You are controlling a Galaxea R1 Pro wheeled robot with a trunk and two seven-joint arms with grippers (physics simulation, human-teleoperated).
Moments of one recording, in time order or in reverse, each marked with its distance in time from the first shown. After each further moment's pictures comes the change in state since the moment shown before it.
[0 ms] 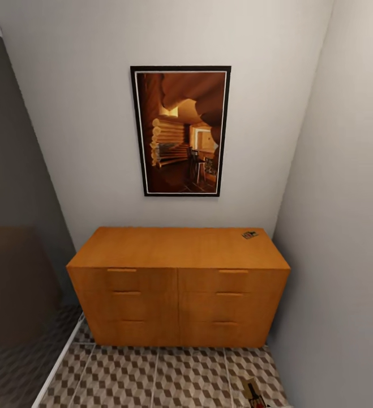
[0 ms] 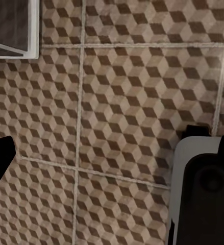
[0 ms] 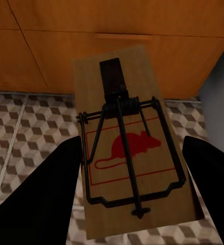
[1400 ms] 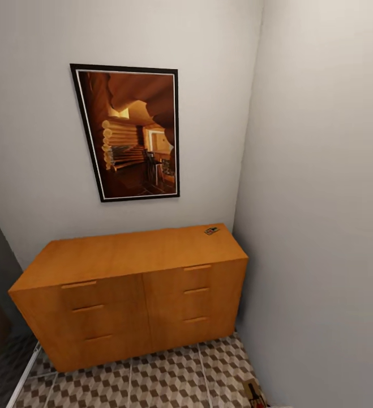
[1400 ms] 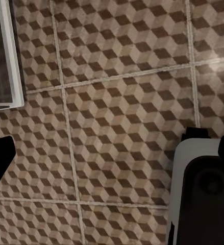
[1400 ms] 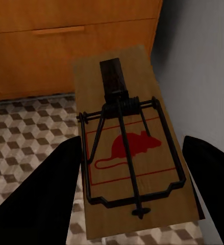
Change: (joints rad) left arm 0.000 0.000 0.000 0.000 0.000 0.000 0.000; right arm 0.000 0.000 0.000 0.000 -0.001 0.000 -0.001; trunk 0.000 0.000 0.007
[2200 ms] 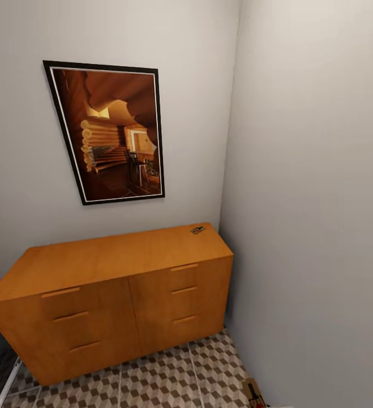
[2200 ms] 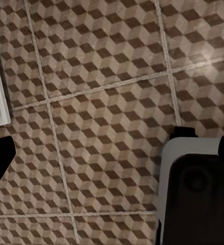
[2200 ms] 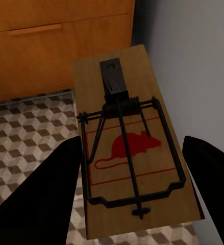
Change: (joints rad) left arm 0.000 -0.026 0.001 -0.001 0.000 0.000 0.000; right arm -0.001 0.002 0.000 0.000 0.000 0.000 0.000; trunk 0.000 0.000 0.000
